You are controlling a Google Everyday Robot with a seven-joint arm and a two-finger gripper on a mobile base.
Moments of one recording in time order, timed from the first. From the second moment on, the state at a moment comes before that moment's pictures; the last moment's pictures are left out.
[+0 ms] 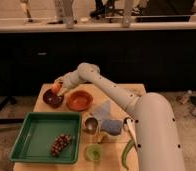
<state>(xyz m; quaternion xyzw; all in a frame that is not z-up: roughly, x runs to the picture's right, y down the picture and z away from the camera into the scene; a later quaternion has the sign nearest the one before) -0.230 -0.019 0.874 -0.13 -0.46 -0.06 0.88</state>
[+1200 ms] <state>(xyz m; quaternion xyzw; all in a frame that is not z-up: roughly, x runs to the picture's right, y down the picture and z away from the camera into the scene) -0.259 -0.006 0.890 -0.15 -0.47 -0.07 0.87</state>
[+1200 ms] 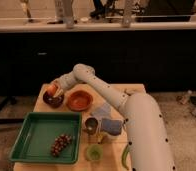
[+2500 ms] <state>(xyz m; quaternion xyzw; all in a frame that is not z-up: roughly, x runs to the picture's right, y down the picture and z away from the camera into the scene) -0.258 -0.006 0.890 -0.15 -0.47 -0.07 0.87</state>
